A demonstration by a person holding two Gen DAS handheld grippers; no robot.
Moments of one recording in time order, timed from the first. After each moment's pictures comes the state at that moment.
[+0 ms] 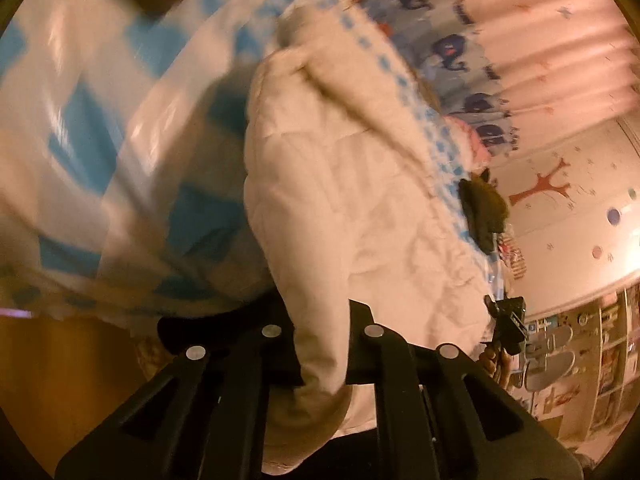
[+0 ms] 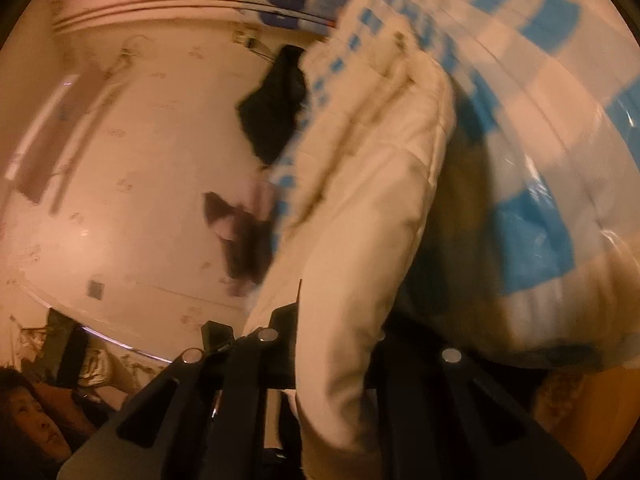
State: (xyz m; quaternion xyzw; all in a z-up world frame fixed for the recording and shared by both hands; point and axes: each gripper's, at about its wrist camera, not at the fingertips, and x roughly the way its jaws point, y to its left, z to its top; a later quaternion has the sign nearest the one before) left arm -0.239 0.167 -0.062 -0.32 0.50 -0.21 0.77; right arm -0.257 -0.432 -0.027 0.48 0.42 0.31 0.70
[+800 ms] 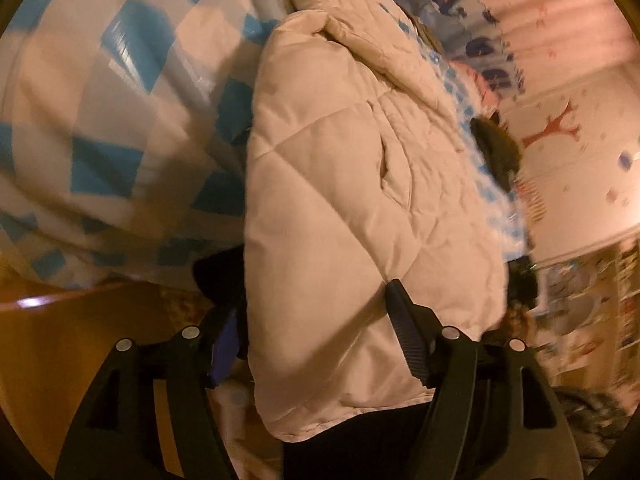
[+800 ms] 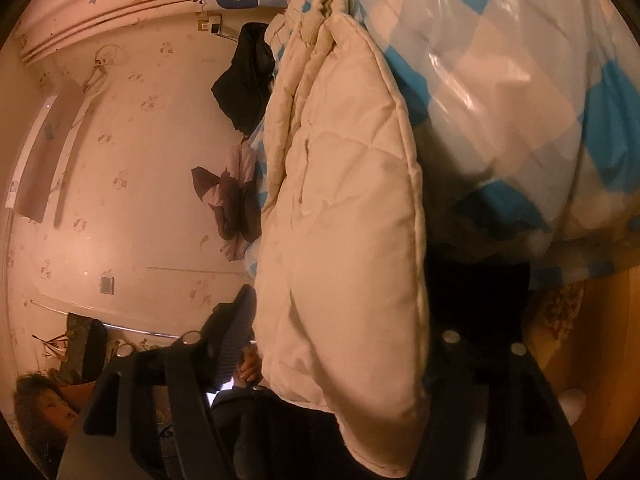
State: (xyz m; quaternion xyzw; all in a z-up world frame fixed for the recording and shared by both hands) left arm -0.293 0.183 -0.096 -0.23 0.57 -0.23 0.76; right arm -0.330 -0.462 -0.091 0.52 0.49 0.31 0.63
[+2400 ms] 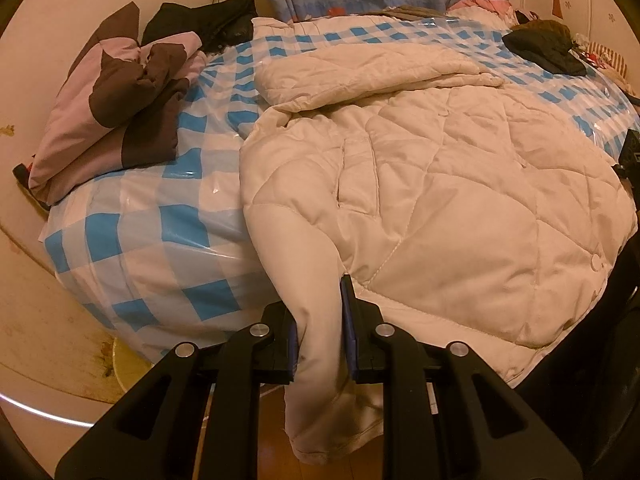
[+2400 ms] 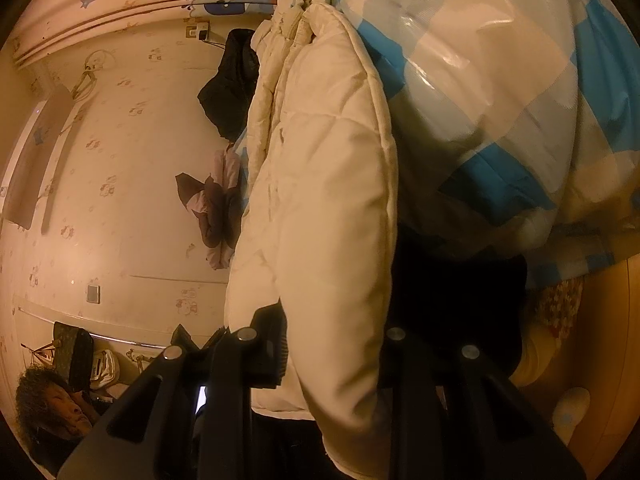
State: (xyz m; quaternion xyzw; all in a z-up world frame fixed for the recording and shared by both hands) left arm -0.340 0.100 -0.026 0.14 0.44 -0.09 0.88; right arm -0.339 -0.450 -0.106 0.52 0.49 0.28 0.64
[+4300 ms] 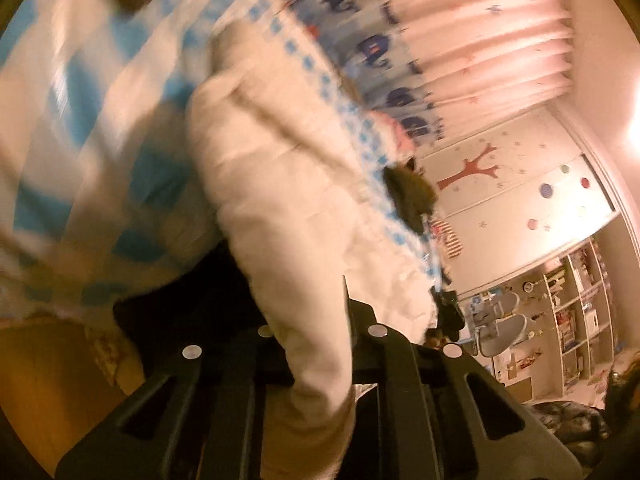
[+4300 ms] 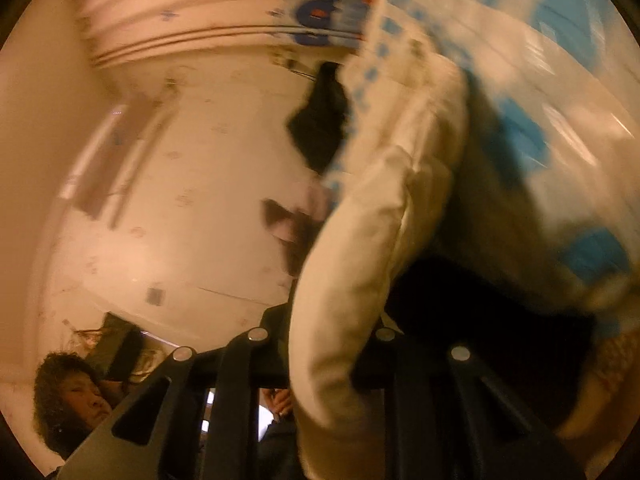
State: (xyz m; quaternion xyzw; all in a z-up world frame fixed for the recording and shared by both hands) left arm -0.314 0.196 -0.047 -0.36 0.43 -0.33 0.76; right arm -0.336 -0.442 -0.042 0.56 0.33 0.36 0.67
